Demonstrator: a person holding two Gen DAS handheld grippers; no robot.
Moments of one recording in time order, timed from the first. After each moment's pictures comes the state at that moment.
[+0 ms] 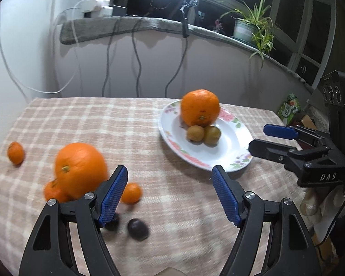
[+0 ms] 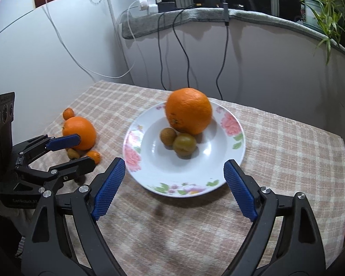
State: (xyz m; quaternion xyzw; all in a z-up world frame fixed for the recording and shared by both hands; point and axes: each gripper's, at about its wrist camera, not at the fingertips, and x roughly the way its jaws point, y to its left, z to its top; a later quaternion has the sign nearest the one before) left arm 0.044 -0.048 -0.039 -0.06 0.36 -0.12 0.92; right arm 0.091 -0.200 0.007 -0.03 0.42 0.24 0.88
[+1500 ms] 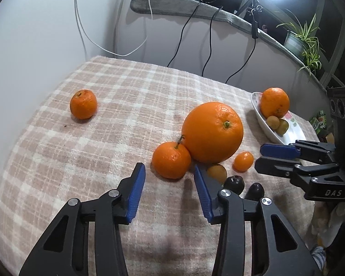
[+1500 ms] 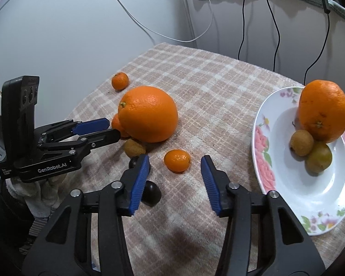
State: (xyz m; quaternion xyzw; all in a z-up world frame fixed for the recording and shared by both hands) left arm 0.030 0.075 -0.080 -0.11 0.40 -0.03 0.91; right arm 0.090 -0.057 -0.046 -0.05 0.49 0.36 0.79
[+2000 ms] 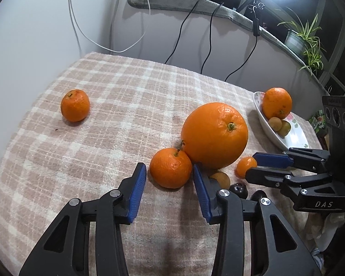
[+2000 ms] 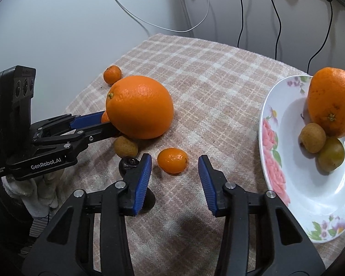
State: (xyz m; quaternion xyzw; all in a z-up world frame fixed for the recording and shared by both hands) left arm 0.046 0.077 -0.086 -0.12 0.42 -0.04 0.90; right arm 0.097 -0.050 -0.062 -0.05 0.51 0.36 0.78
